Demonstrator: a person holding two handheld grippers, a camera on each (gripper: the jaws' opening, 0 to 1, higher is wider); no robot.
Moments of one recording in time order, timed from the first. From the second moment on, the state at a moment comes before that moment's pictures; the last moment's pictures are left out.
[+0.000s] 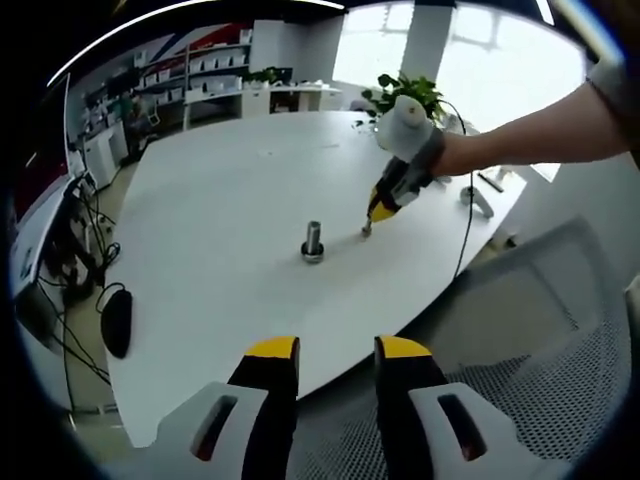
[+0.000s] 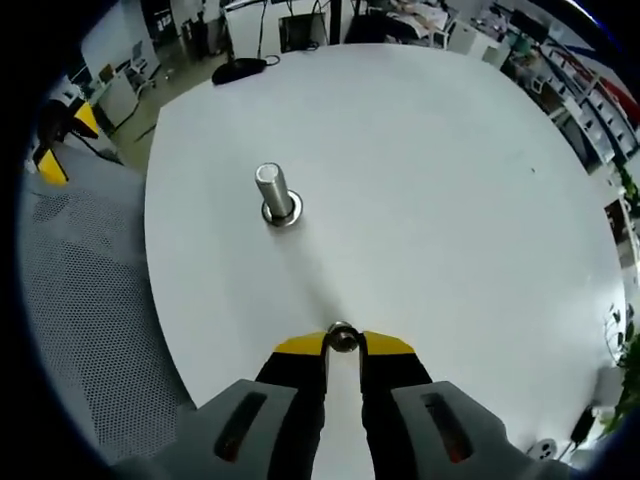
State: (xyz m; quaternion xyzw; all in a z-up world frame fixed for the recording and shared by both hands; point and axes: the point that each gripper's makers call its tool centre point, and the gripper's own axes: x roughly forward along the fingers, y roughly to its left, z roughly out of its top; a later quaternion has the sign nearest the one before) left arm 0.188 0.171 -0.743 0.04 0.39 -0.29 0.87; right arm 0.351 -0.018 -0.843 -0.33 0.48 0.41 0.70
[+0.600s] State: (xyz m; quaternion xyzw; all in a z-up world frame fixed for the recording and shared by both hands) left arm 0.188 0.172 -0.744 0.04 0.40 -0.29 0.87; right arm 0.344 -0.023 -0.865 -0.33 0.50 0.41 0.69
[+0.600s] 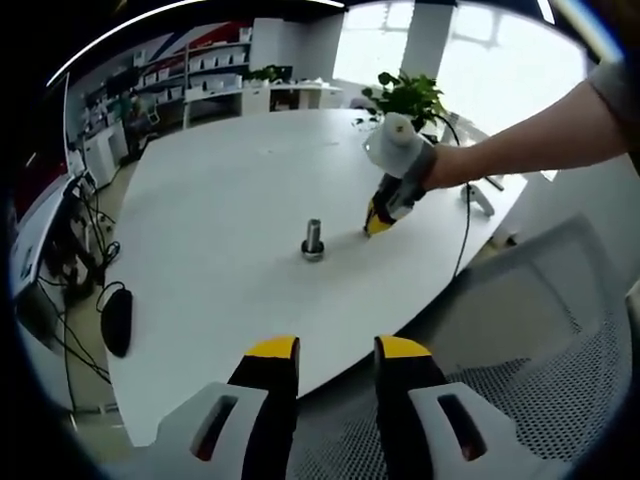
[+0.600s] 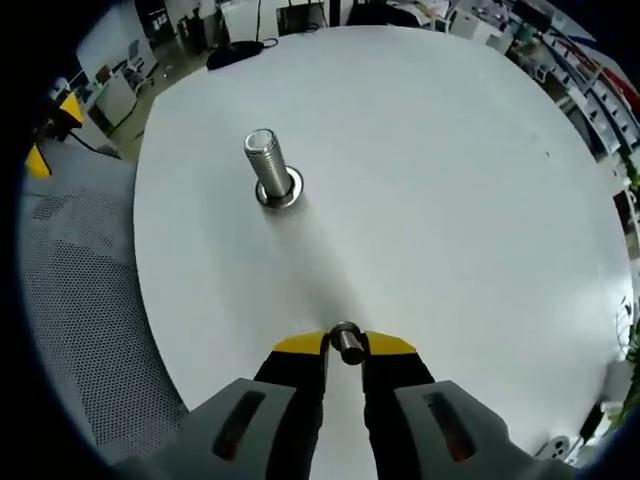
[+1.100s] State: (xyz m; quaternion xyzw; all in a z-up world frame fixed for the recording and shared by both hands) left arm 0.188 0.172 -0.744 0.05 0.39 -0.29 0.87; right arm 0.343 -0.033 -0.832 -0.29 0.45 0.39 0.75
